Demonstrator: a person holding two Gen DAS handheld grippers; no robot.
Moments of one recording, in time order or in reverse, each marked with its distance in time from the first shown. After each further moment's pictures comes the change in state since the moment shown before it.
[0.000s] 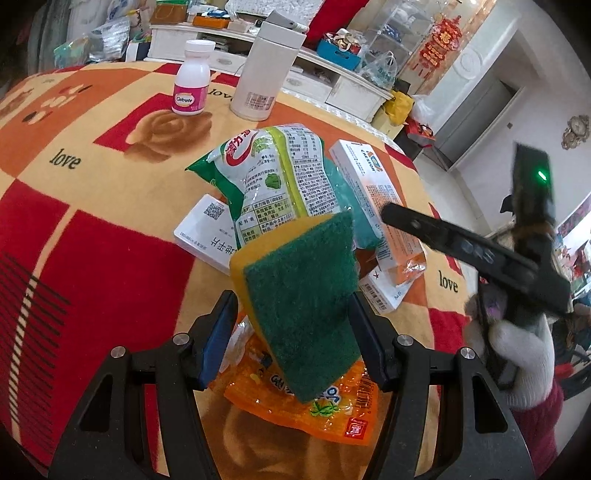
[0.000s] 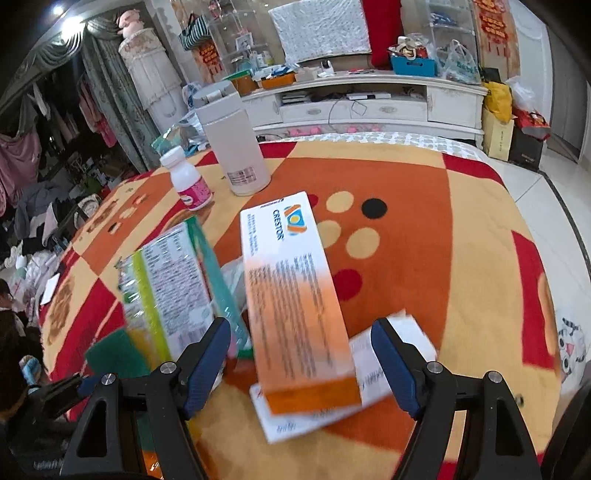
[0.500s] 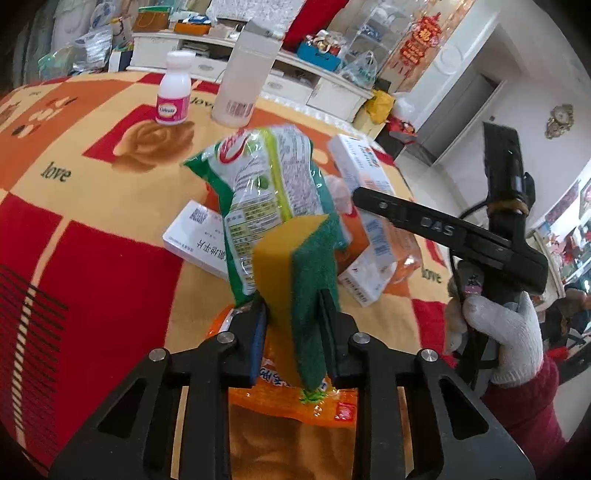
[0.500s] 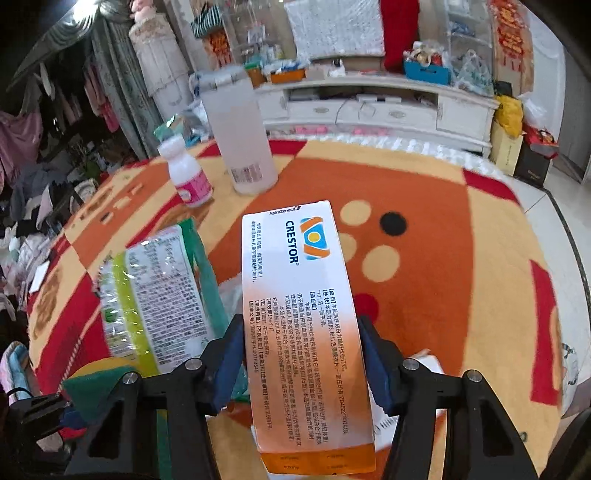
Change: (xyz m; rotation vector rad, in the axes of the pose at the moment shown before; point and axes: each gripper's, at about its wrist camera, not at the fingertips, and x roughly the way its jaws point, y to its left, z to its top) left arm -0.017 -0.007 -0.003 0.051 -0.018 -0.060; right arm -0.002 0.008 0.006 -0.045 -0.034 -0.006
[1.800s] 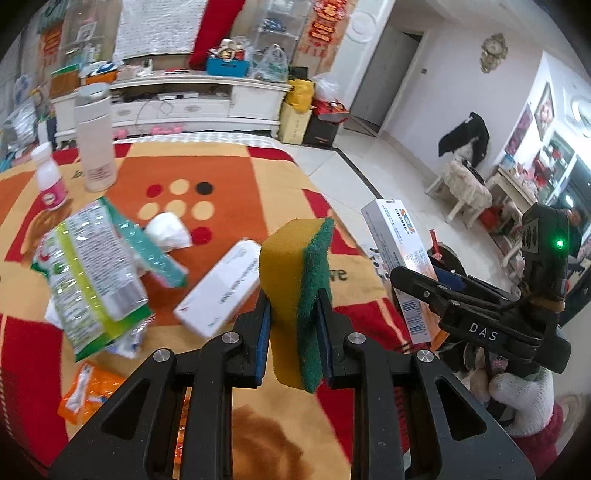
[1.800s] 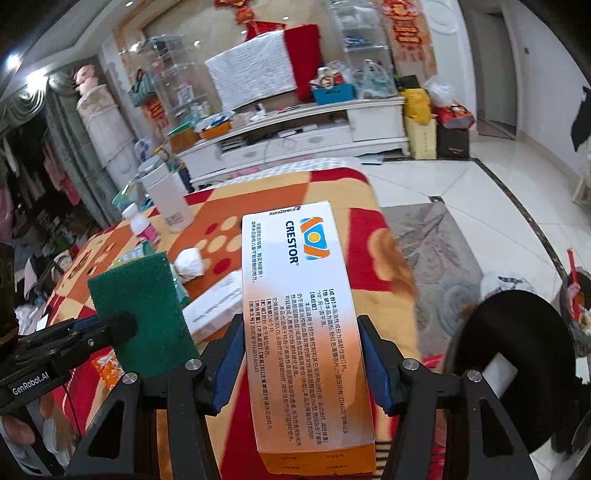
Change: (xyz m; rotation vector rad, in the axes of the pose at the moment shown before) left arm 0.034 -0.160 0.006 0.303 -0.003 -0.094; right arm -0.148 -0.113 -0.101 0.244 -0.144 -0.136
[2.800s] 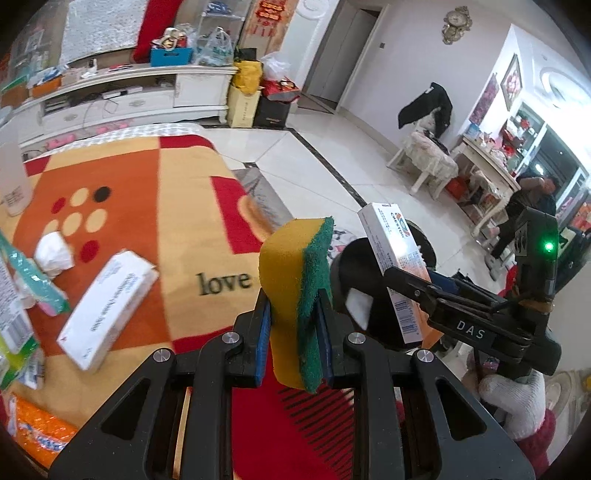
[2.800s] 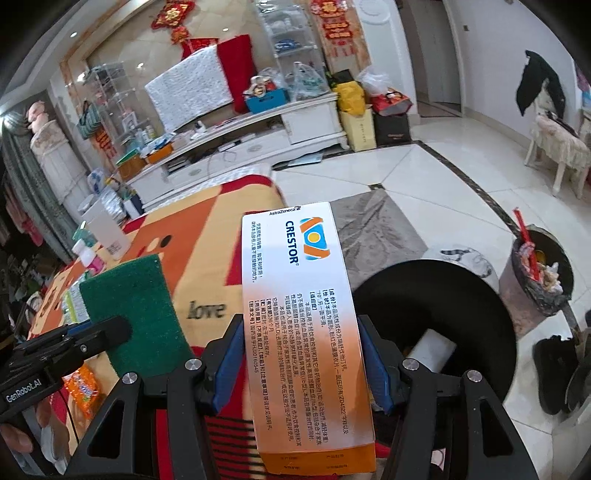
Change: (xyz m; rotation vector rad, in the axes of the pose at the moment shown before) left arm 0.065 -0.088 0.011 0.097 0.077 -0.139; right arm -0.037 -0.101 -0.017 0.161 -0.019 -0.150
